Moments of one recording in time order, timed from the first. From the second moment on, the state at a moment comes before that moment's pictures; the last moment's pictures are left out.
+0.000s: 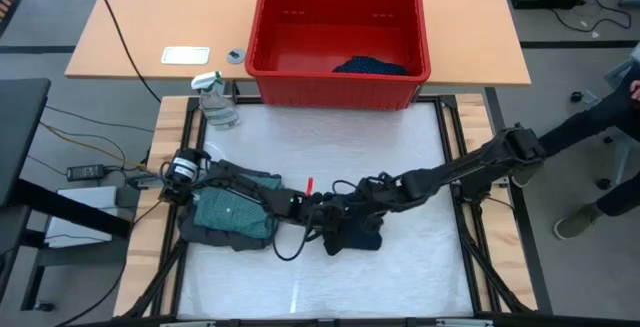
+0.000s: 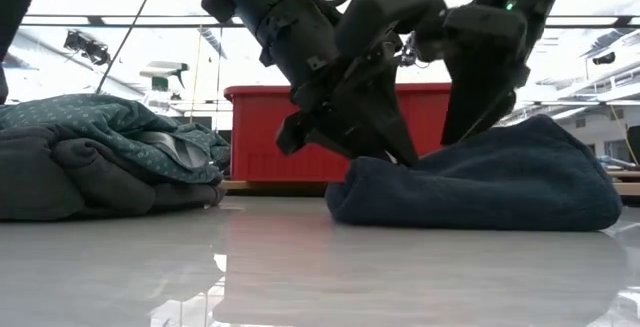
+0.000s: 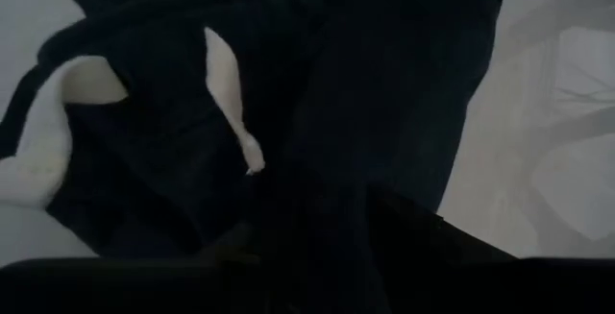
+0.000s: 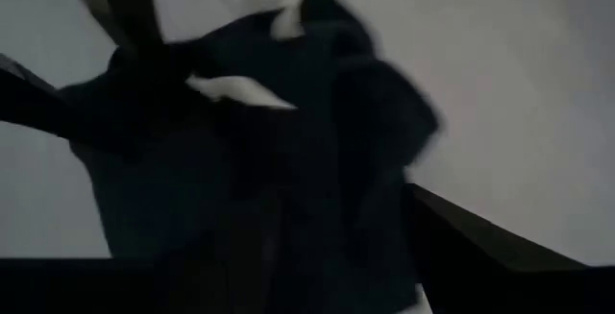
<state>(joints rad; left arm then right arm) -0.24 2.01 1.35 -0.18 -0.13 -0.71 0.26 1.56 0.96 -0.56 0.20 0.74</state>
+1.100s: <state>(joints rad) -0.09 1.84 1.35 -0.20 -0.04 -0.60 -0.03 1.41 0.96 -0.69 -0.01 0.57</state>
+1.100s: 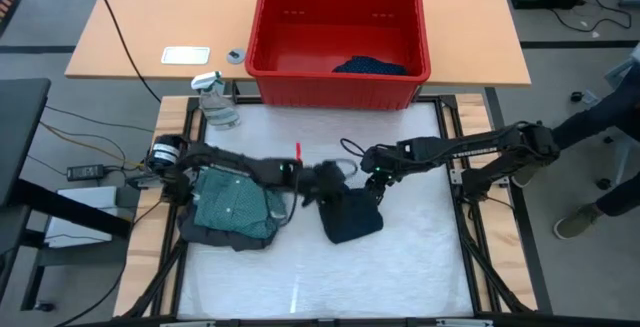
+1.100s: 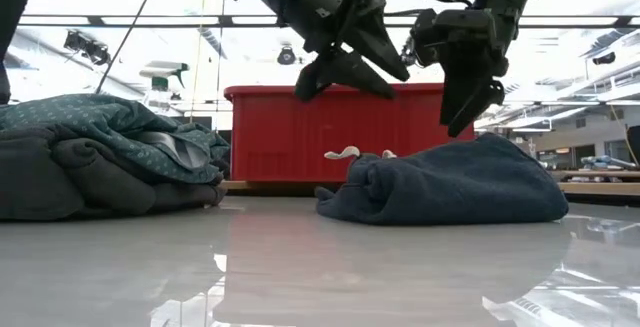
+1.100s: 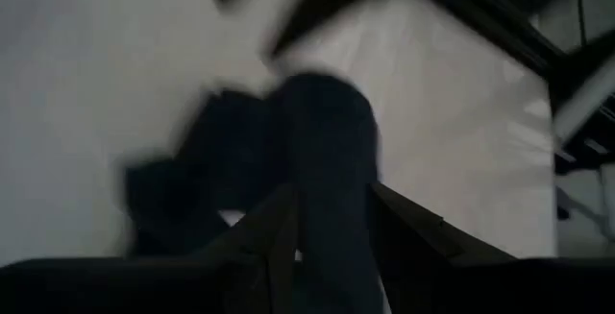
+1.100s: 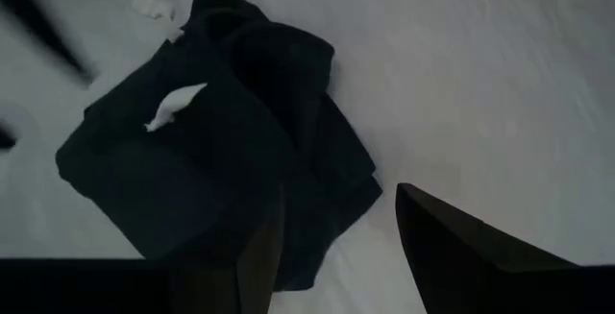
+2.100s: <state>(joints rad) 0.11 2.04 1.35 -0.15 0.36 -0.29 -0.12 1.40 0.96 -0.74 -0.02 0.65</state>
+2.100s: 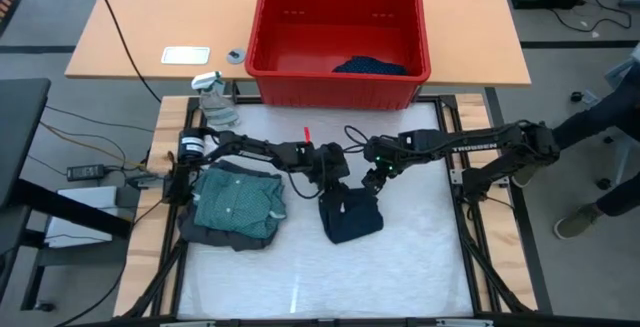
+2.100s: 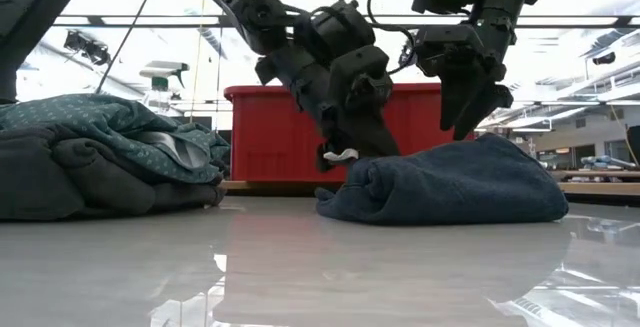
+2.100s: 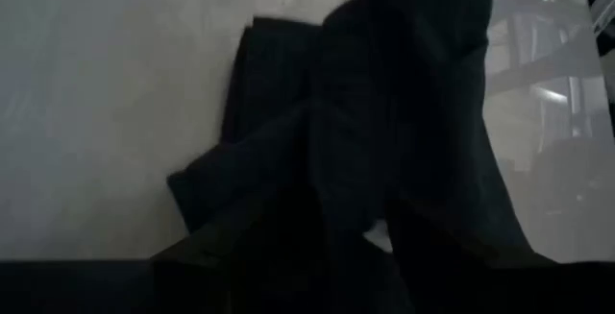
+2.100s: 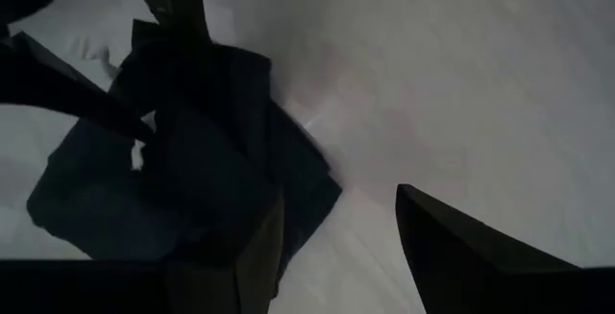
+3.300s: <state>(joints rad) 0.09 1.90 1.35 -0.54 0.22 -0.44 -0.11 1.40 0.96 -0.73 0.07 0.74</state>
